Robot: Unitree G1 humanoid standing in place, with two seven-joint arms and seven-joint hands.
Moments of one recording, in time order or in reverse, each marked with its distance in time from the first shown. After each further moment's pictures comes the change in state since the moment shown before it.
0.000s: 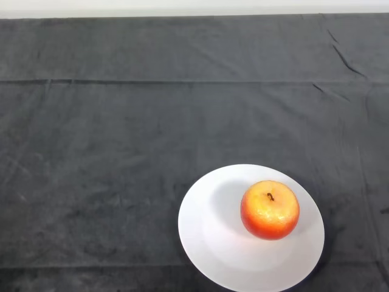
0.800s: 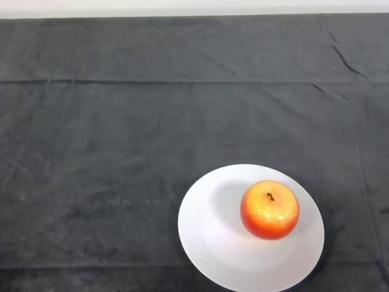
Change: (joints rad) left arm -0.004 -0.029 -0.001 0.000 0.016 0.000 -0.007; right arm 0.000 0.000 0.000 0.000 0.000 0.000 0.000
